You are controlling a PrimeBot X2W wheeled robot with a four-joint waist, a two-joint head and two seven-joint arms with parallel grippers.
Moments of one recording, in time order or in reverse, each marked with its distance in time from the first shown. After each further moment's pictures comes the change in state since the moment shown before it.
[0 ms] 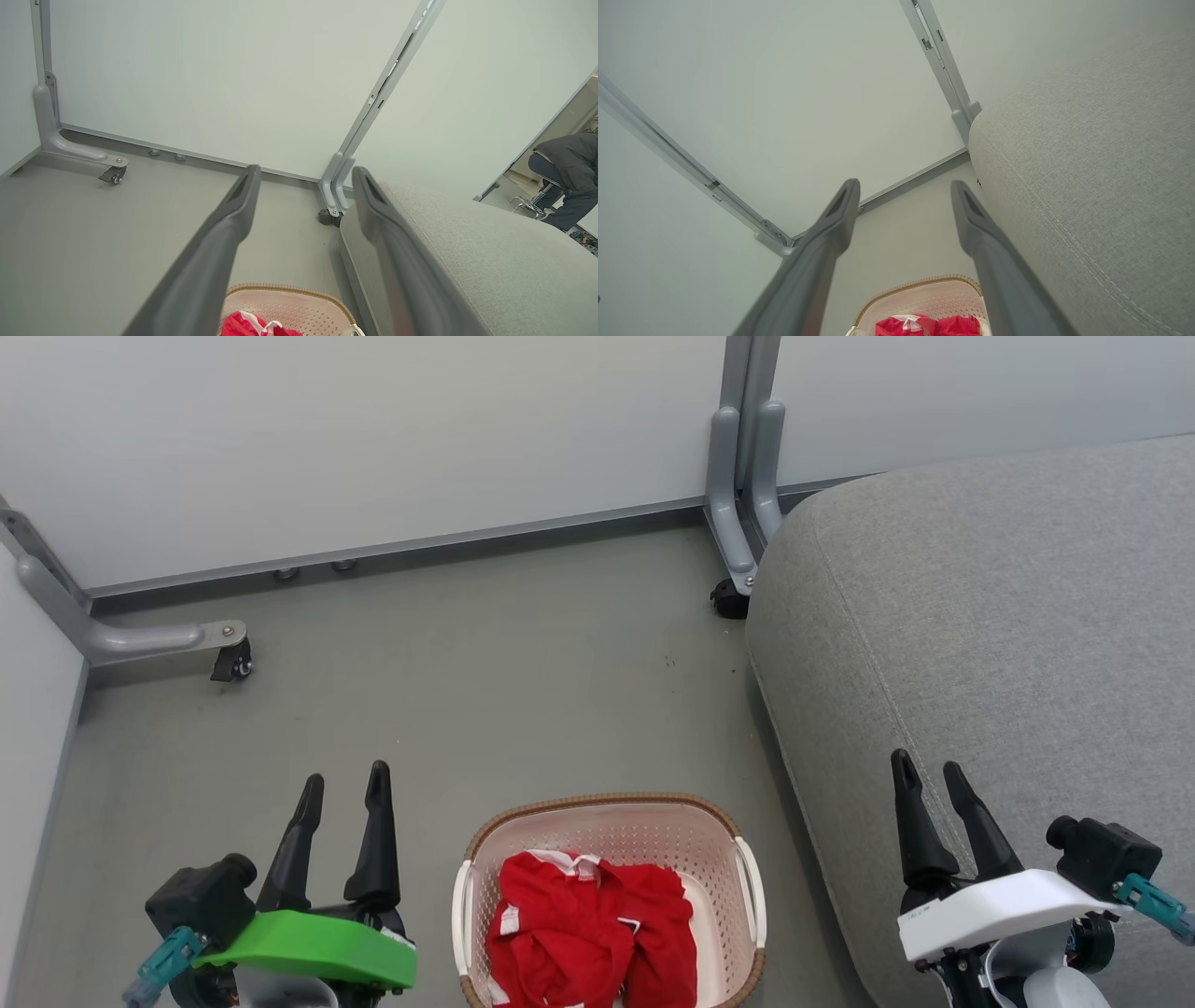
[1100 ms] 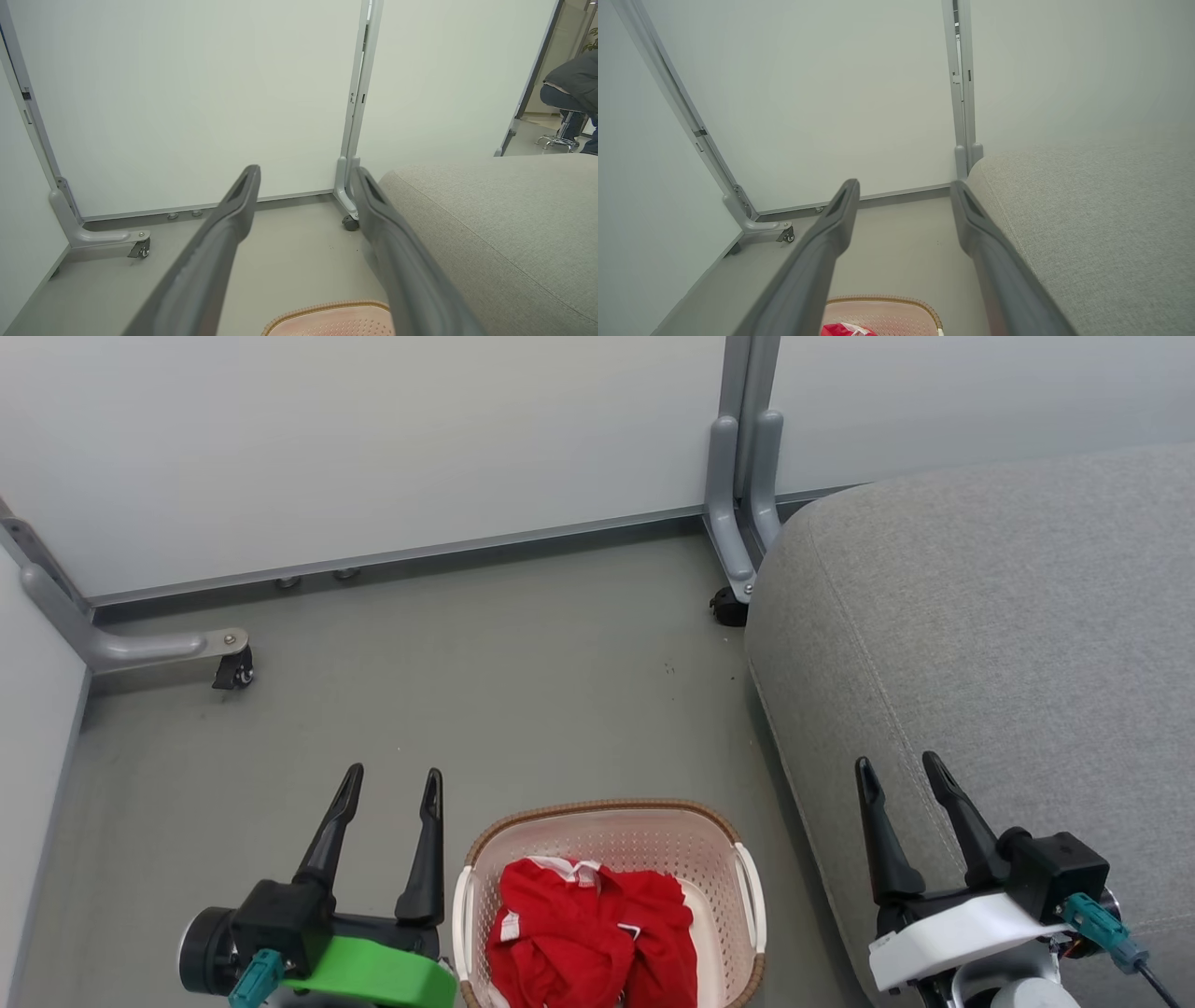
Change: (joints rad) left arm 0.025 0.011 -0.071 -0.047 0.324 0.006 -0.078; right arm 0.026 -0.002 0.049 -0.047 -0.332 0.000 -0.078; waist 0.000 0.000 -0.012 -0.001
